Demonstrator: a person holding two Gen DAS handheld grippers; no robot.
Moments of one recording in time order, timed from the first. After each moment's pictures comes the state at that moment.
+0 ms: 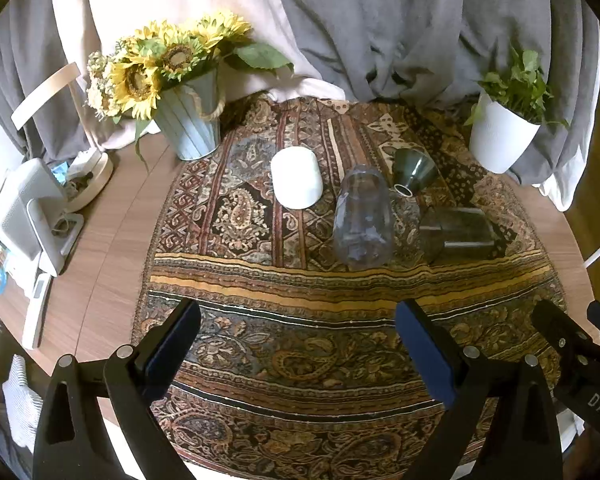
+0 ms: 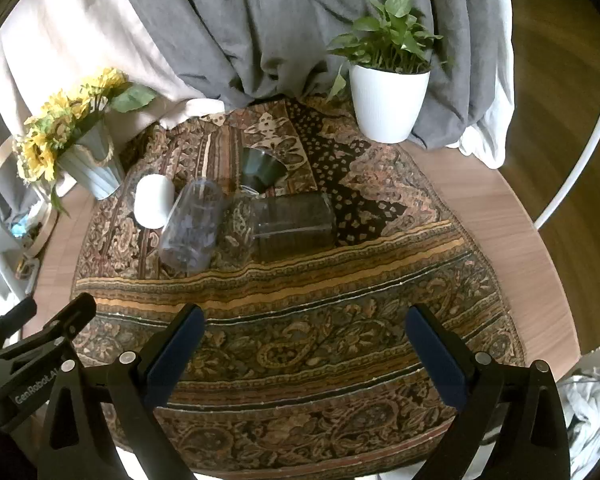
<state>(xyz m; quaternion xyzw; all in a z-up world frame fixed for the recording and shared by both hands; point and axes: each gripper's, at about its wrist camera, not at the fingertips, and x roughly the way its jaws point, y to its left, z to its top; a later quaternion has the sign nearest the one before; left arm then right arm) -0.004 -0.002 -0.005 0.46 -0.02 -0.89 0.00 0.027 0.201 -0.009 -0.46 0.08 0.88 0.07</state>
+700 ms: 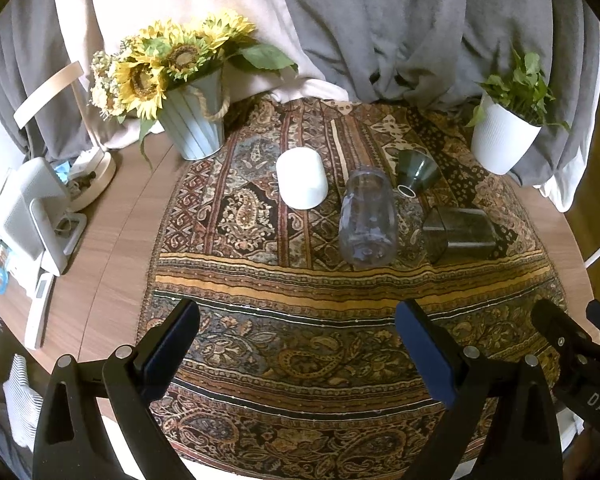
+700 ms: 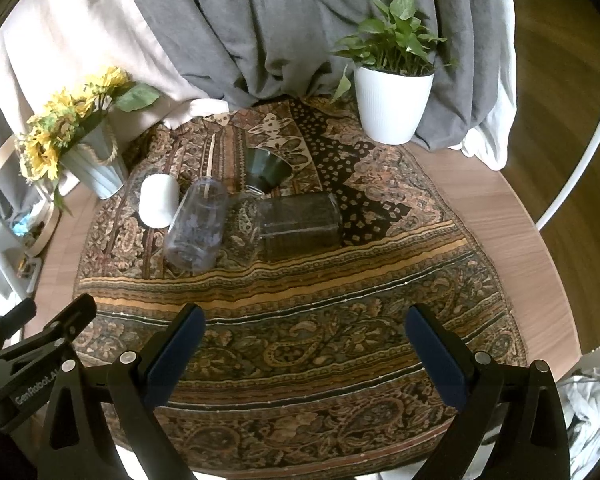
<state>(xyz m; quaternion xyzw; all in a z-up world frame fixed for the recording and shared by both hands) -0.003 -0.009 0.002 0.46 -0.02 -0.89 0.01 0.028 0.194 -0.006 -0.46 0.09 0.88 0.07</state>
